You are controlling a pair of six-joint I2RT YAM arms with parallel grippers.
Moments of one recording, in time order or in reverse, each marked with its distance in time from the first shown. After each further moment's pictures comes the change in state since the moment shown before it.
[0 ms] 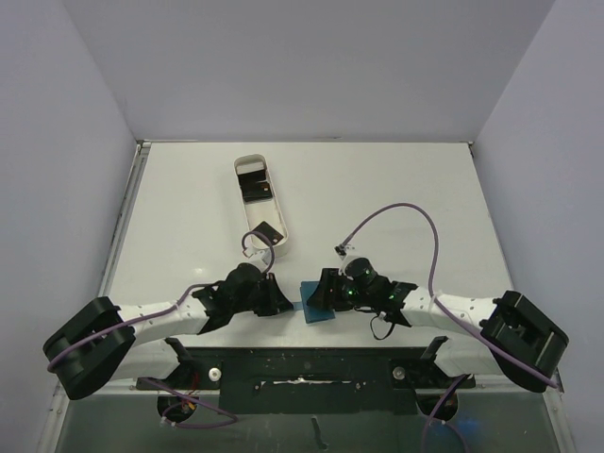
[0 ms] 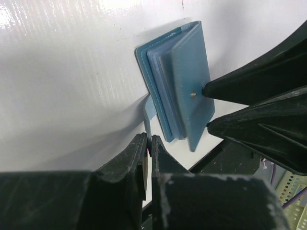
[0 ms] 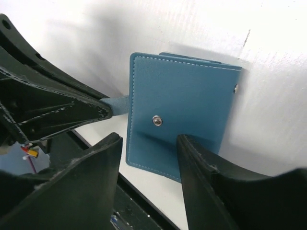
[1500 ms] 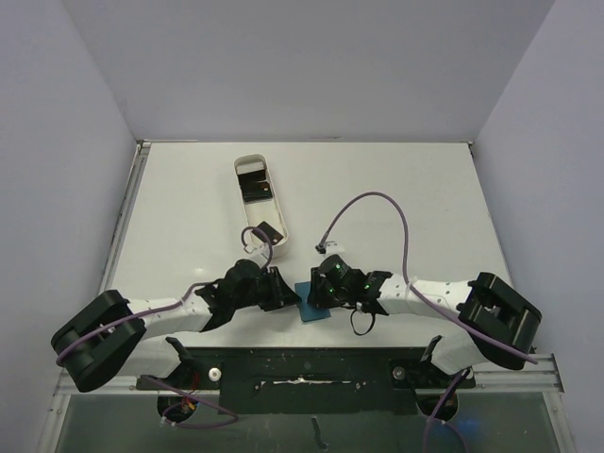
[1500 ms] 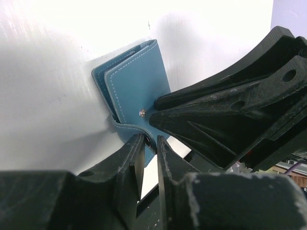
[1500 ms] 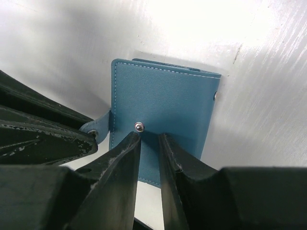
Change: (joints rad) left arm 0.024 0.060 -0.006 0.177 0.067 -0.098; right arm 0.107 0.183 0.221 -0.245 0.207 -0.082
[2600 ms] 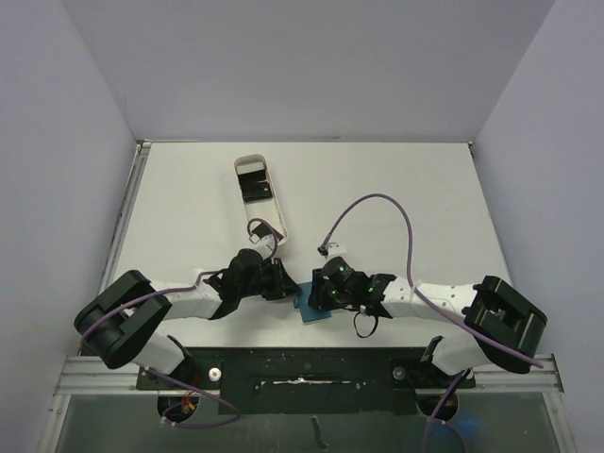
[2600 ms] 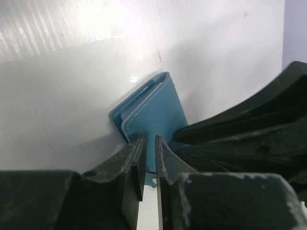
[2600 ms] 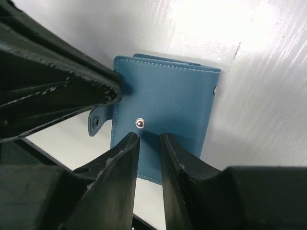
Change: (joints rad) left arm 0.085 0.149 0.058 0.100 0.064 0.145; right arm 0.002 -0.034 -0.037 0.036 -0.004 -0.002
